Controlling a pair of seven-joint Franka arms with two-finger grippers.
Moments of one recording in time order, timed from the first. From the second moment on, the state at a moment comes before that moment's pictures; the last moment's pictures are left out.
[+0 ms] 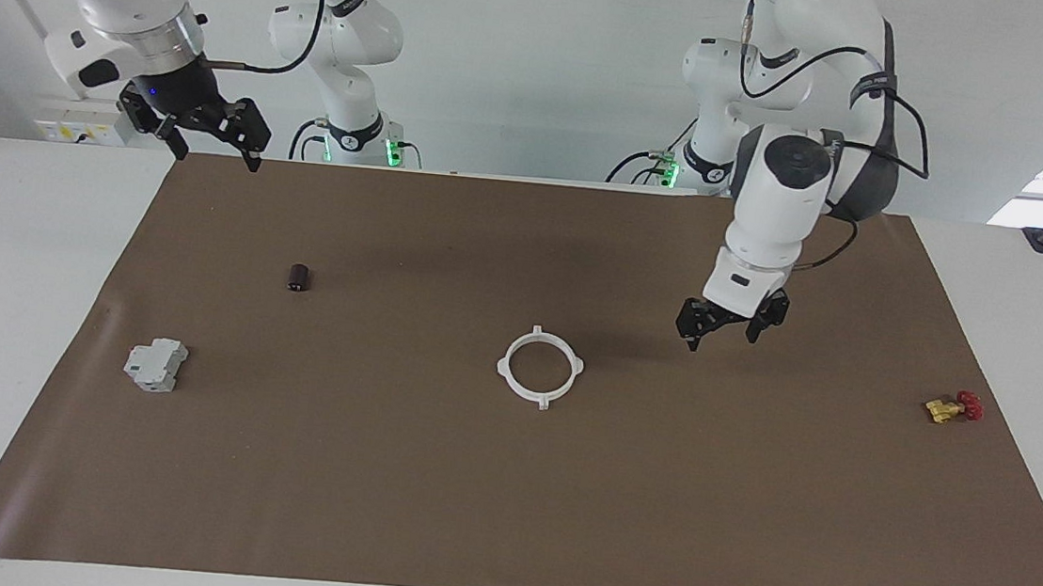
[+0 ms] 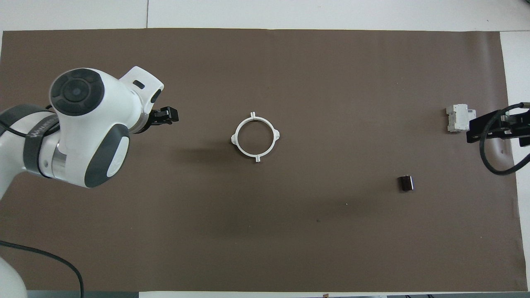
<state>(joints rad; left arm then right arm) -0.29 0.12 0.02 -1.91 0.07 2.09 -0.40 0.08 -0.02 -0.09 -1.53 -0.02 1.42 0.10</state>
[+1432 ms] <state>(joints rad) 0.03 -0.04 0.03 -1.62 -0.02 1.57 0.00 0.06 -0.02 -0.09 -1.53 -0.02 1.45 0.05</state>
